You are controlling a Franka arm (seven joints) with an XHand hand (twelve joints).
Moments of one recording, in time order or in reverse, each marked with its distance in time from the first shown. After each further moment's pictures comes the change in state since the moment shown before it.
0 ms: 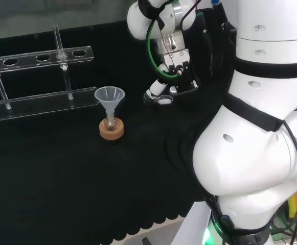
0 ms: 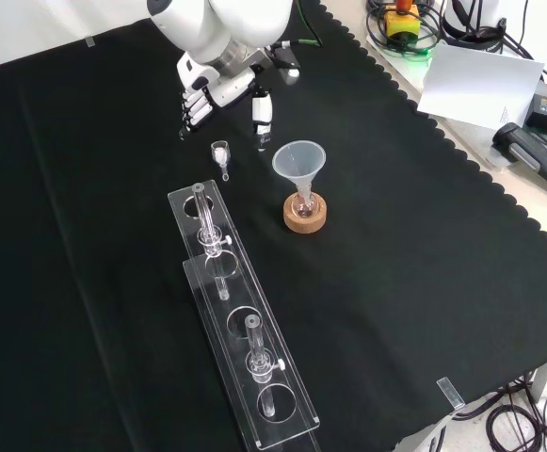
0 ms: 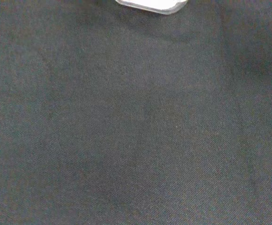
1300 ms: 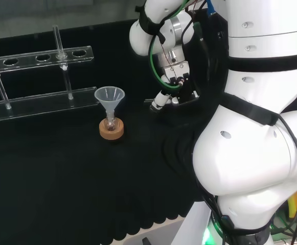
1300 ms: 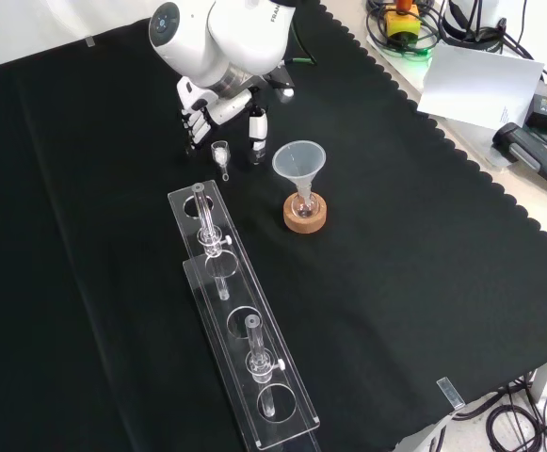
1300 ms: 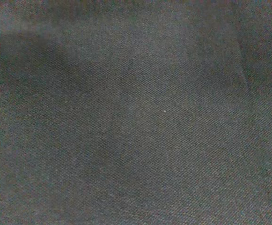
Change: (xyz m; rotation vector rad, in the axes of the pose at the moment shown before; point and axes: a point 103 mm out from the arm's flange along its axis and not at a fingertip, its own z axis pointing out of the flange) arm -0.006 0.032 0.037 -0.006 -0.051 0.022
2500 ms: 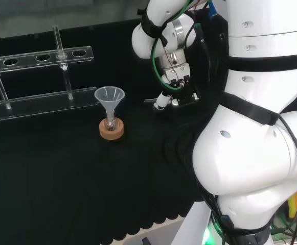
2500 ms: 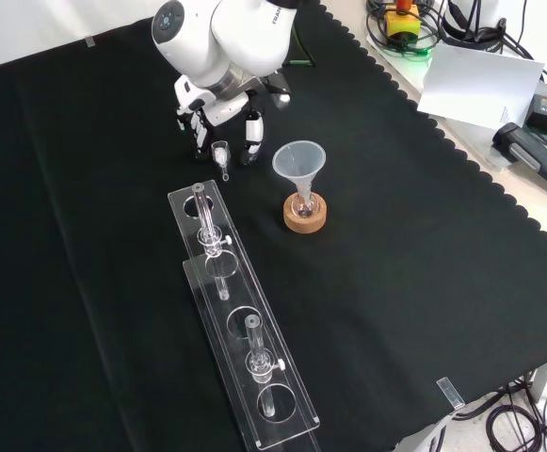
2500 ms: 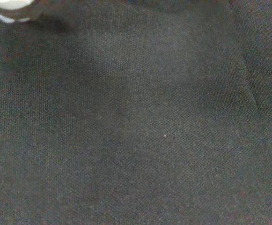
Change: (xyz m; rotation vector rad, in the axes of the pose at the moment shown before) arm -0.001 0.014 0.003 -0.067 0.019 0.014
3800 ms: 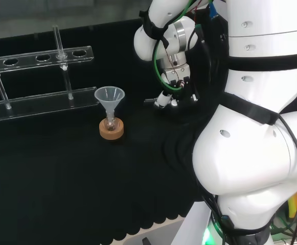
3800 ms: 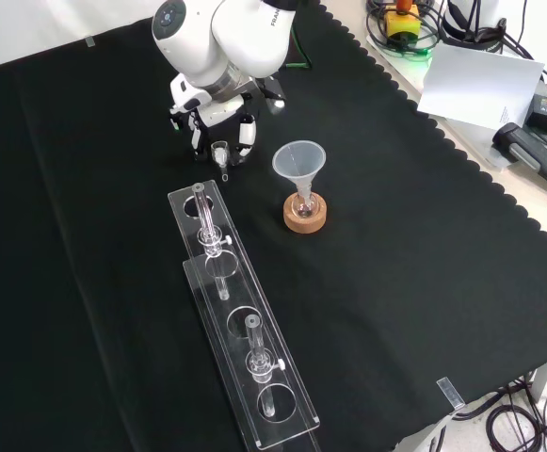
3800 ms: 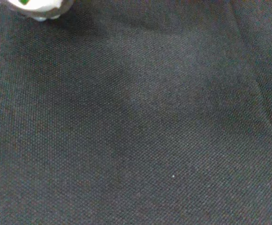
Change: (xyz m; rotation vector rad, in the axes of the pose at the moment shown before) arm 0.000 0.015 0.003 -0.055 0.021 0.017
